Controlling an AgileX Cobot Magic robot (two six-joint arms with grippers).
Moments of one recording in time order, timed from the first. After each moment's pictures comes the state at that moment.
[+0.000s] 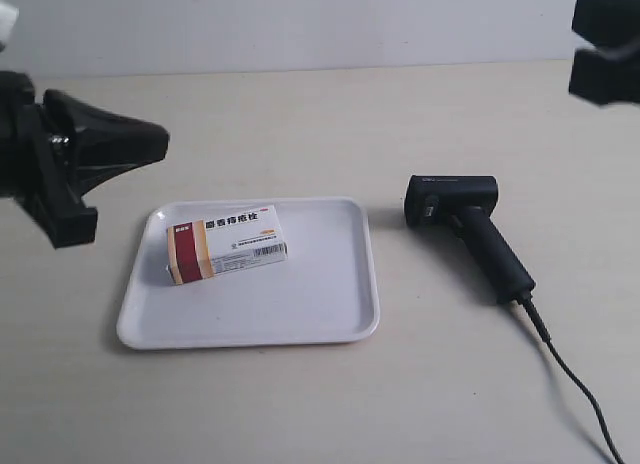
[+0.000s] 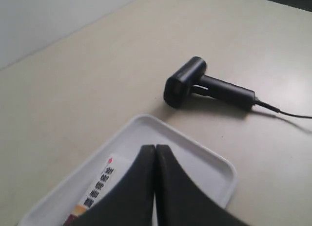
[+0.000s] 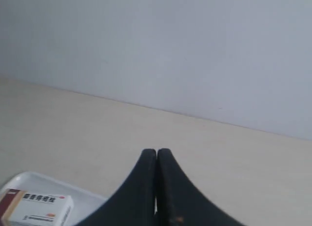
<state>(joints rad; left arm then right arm) -0.26 1.16 -0.57 1.58 -0.62 -1.28 0.55 0.84 -0.52 -0.46 -0.01 0.50</state>
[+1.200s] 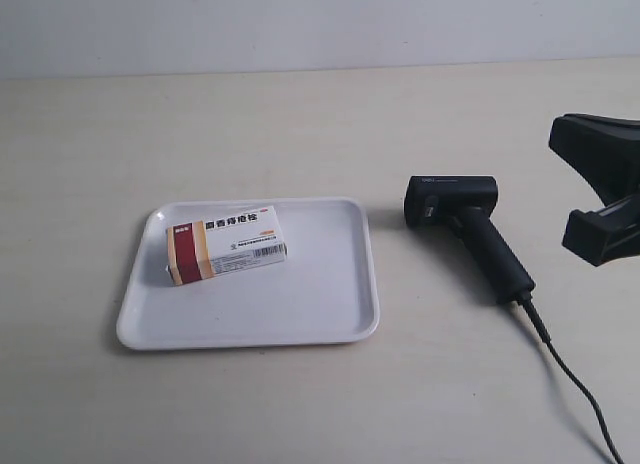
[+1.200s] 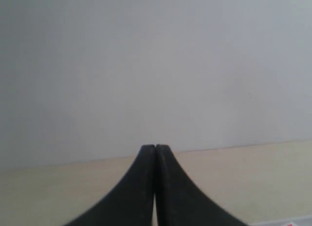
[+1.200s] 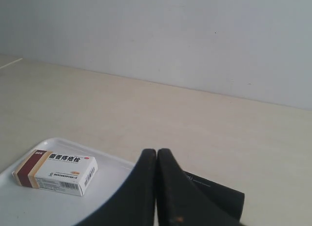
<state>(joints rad) -0.04 0.03 0.00 1.03 -0.13 -0.99 0.55 0.76 -0.27 -0.45 -0.19 0.50</state>
